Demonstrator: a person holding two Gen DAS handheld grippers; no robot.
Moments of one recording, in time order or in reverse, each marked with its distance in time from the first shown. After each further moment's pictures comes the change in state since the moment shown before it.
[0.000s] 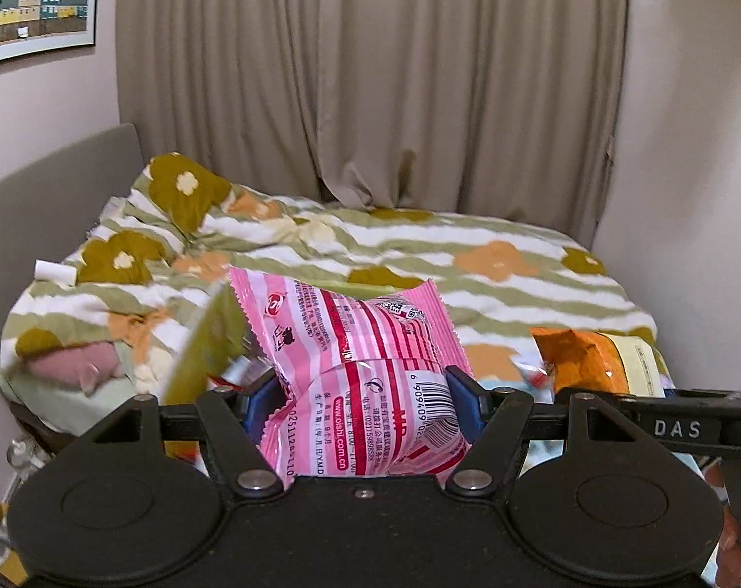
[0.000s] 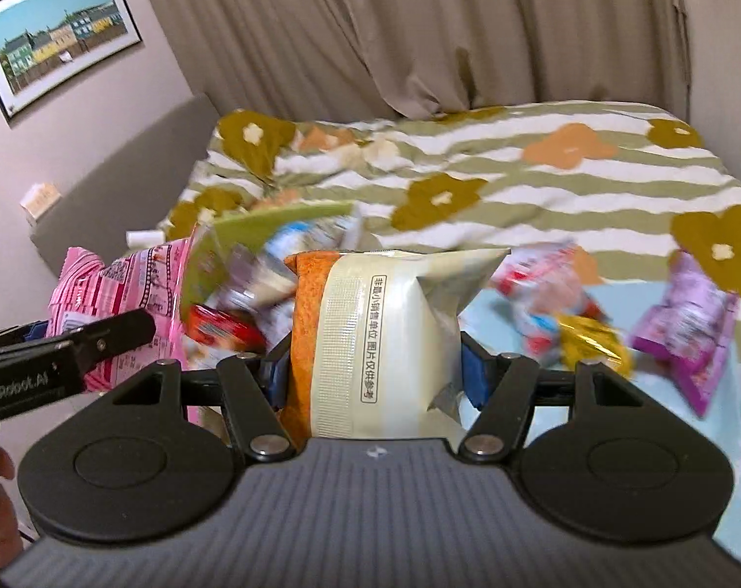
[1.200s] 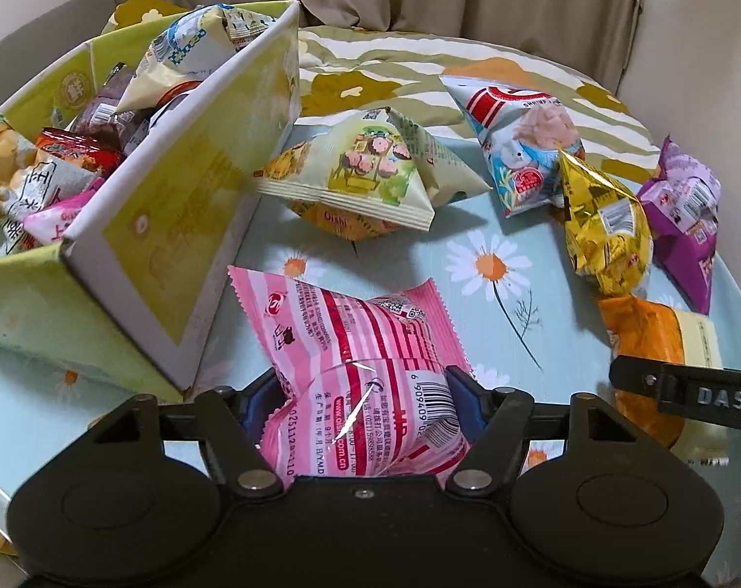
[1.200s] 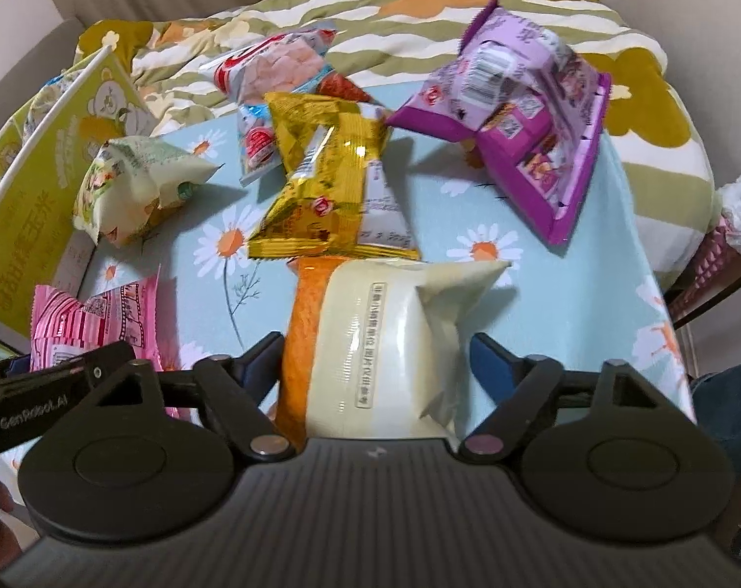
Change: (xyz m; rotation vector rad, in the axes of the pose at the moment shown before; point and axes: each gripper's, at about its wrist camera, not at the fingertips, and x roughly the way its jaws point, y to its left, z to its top) left arm 0.123 -0.159 -0.160 -0.011 0.372 0.078; right arm 0.051 -0.198 -0.112 0.094 0.276 -0.226
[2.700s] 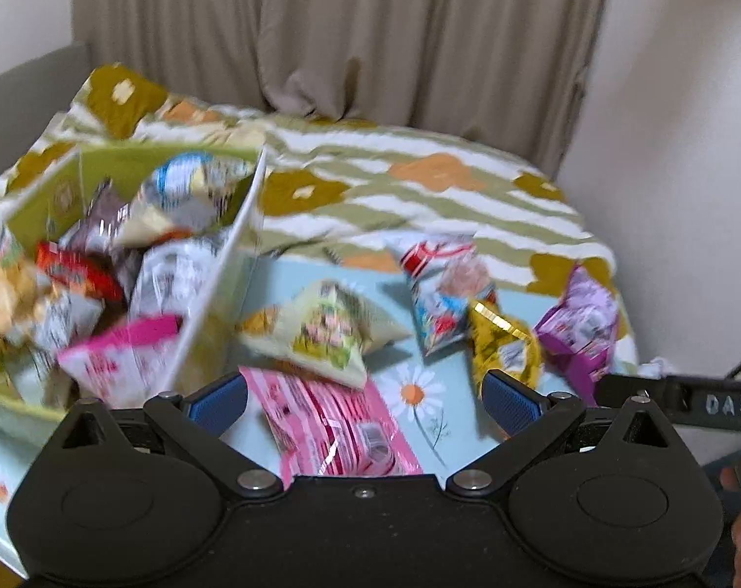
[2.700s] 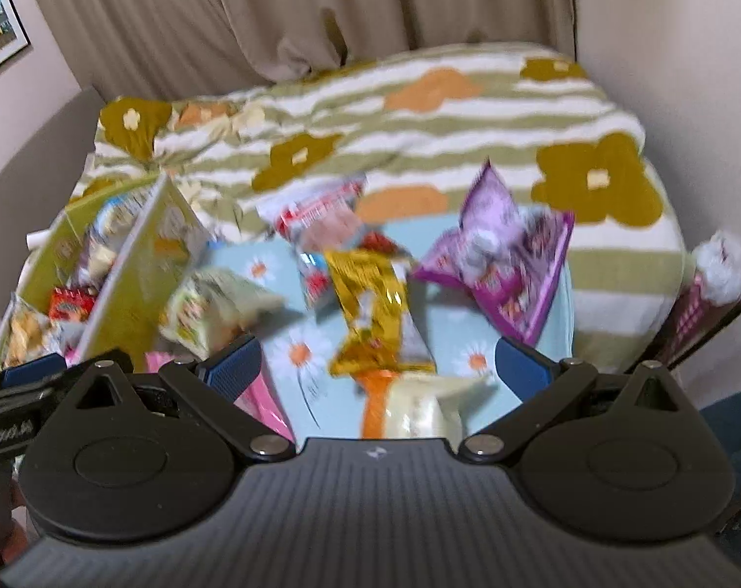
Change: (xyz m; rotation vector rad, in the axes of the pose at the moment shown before) left arm -0.075 0.005 0.046 -0.025 -0.175 -0.139; right arm -0.095 0.004 0.040 0.041 -0.138 0.021
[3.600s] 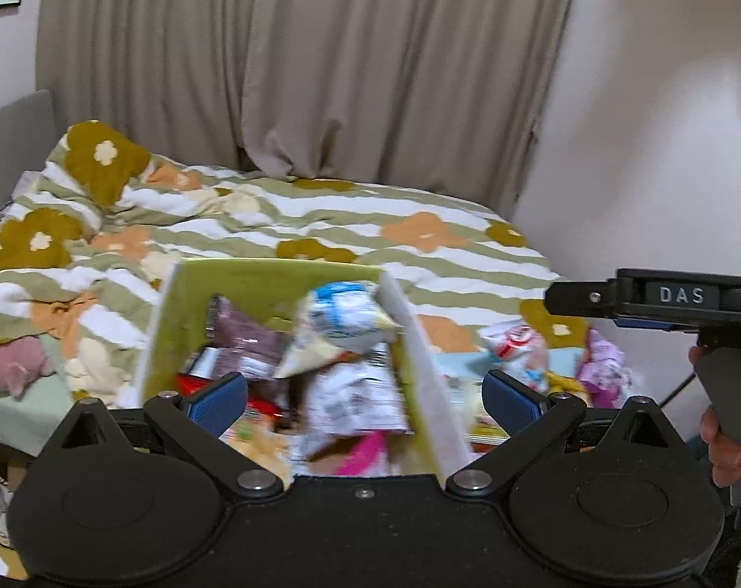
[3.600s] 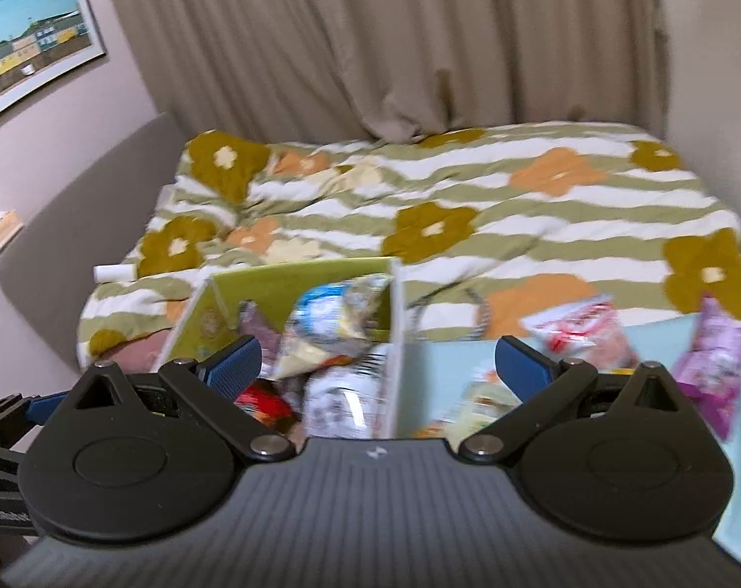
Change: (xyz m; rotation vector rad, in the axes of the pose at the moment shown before) left arm -0.076 0.210 0.092 0.111 -0.095 -0.214; right arm -0.019 0.247 0.055 -0.073 -0.183 0.046
